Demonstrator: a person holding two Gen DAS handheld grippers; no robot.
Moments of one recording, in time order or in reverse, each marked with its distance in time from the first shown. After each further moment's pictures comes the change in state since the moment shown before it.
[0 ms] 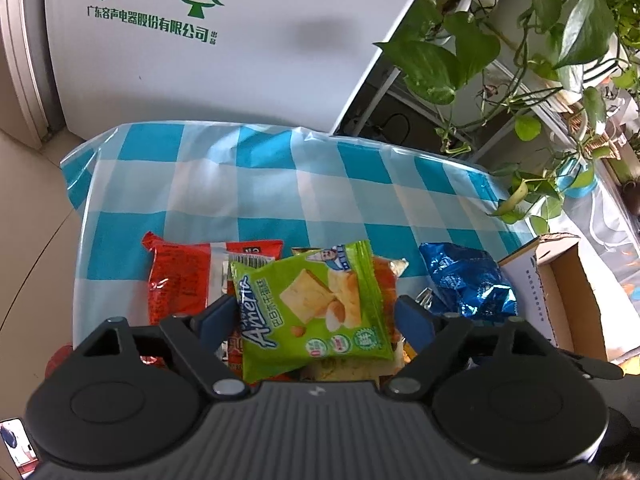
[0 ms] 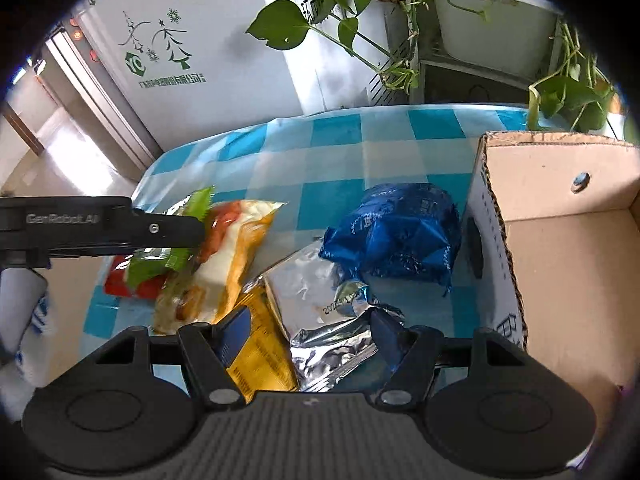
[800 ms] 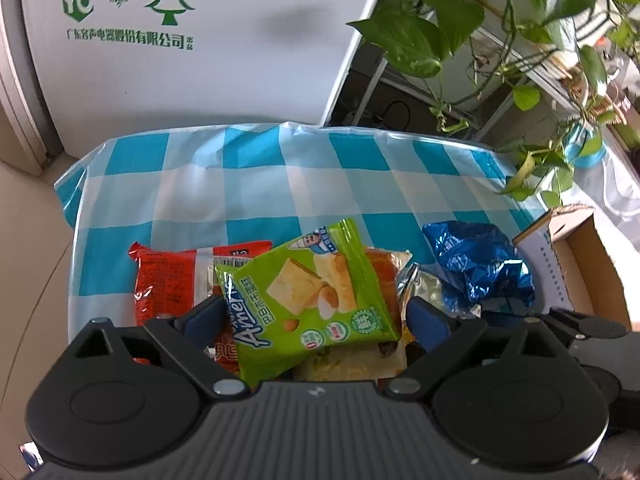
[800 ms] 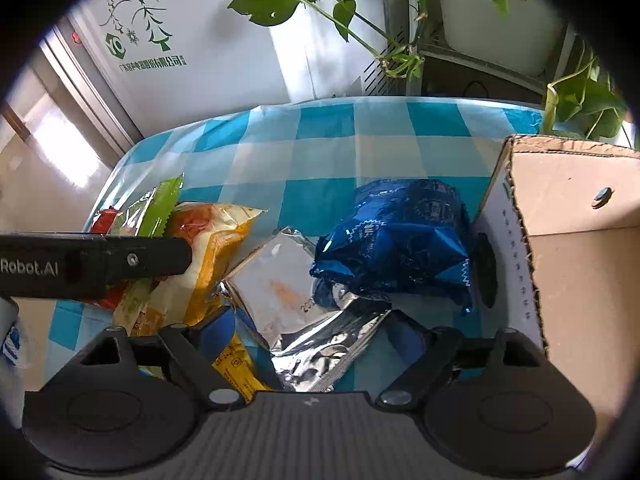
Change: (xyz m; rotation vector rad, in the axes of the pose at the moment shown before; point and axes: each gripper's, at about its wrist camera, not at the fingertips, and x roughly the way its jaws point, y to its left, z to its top) left arm 0.012 -0.019 -0.006 0.102 0.000 0.052; right arm 0.030 0.000 0.010 -0.023 0.024 -0.049
